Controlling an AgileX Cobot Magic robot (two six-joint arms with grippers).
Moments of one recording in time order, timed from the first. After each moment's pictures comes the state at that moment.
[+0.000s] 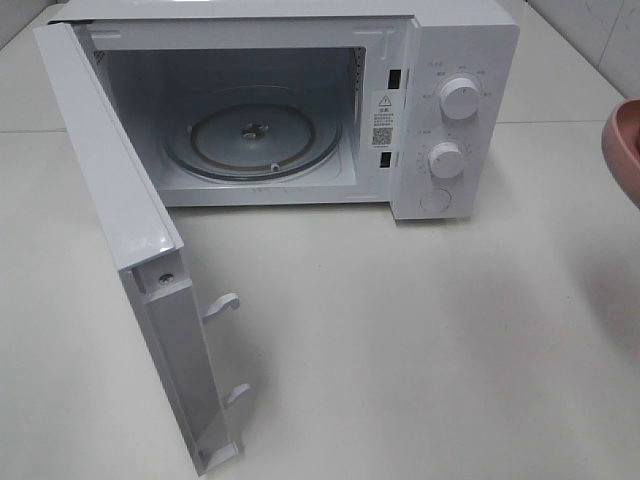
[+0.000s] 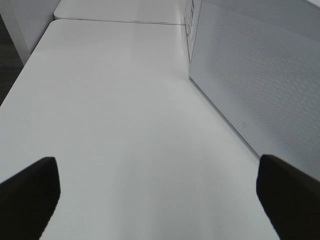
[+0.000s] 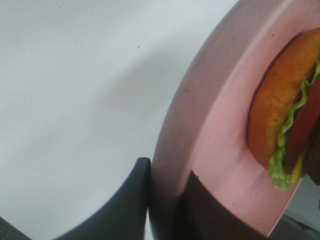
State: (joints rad) left arm 0.04 0.00 -0.52 -0.08 1.07 0.03; right arm 0.63 0.88 -0.54 -0.74 0.94 -0.08
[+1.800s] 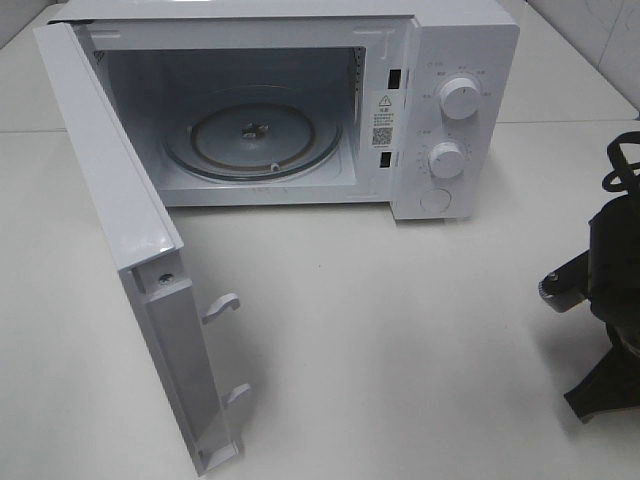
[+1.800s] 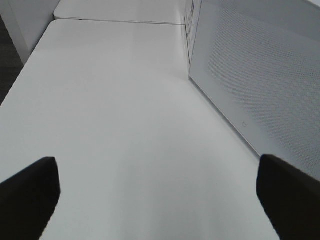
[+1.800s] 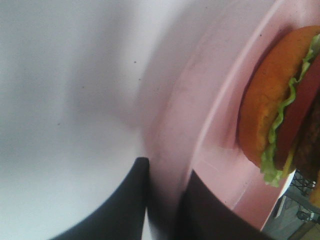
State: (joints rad) left arm 0.04 0.00 -0.52 -0.08 1.07 0.03; right arm 0.52 1.71 -0.54 -0.85 0.83 0.96
